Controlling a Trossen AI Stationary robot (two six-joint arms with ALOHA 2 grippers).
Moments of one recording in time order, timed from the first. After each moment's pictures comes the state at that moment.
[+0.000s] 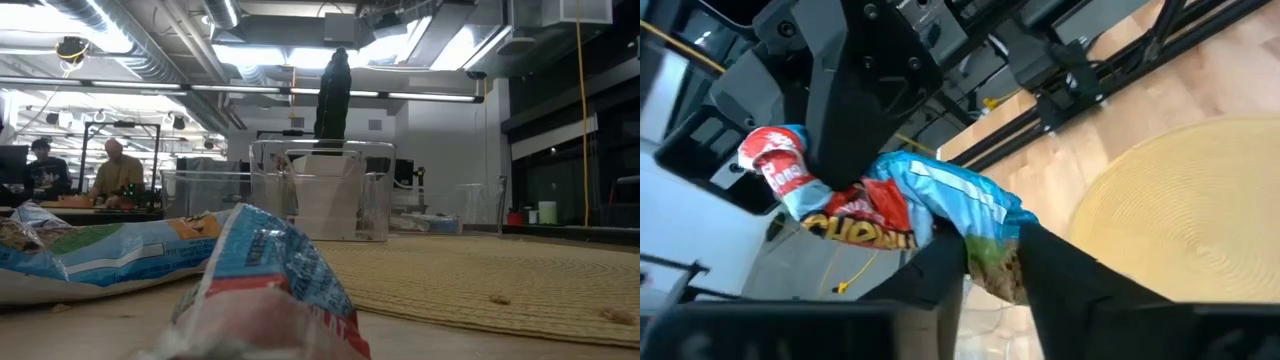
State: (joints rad) left arm -0.35 1.48 1.56 -0.52 -0.68 0.48; right arm -0.07 1.39 1.27 0.17 -0.37 -0.14
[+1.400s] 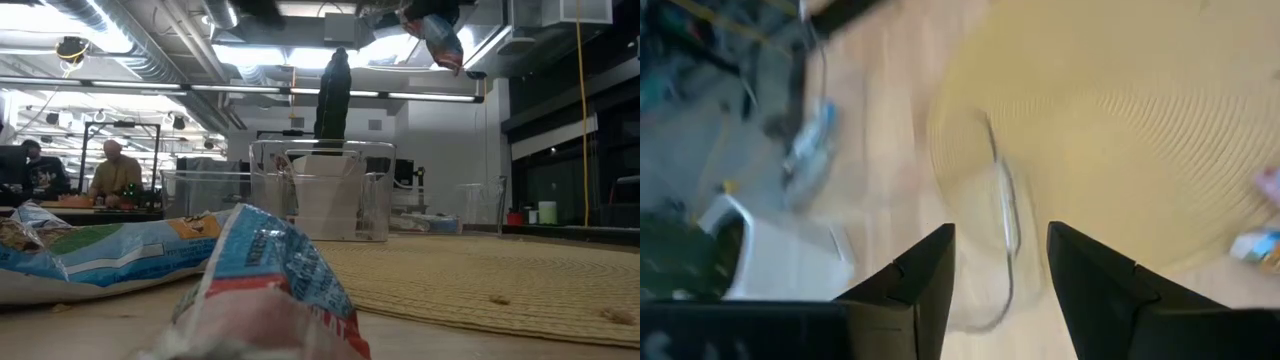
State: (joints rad) left arm -0.37 1.49 1.32 -0.72 -0.54 0.10; right arm -0.09 1.21 1.27 -0.70 -0.03 -0.03
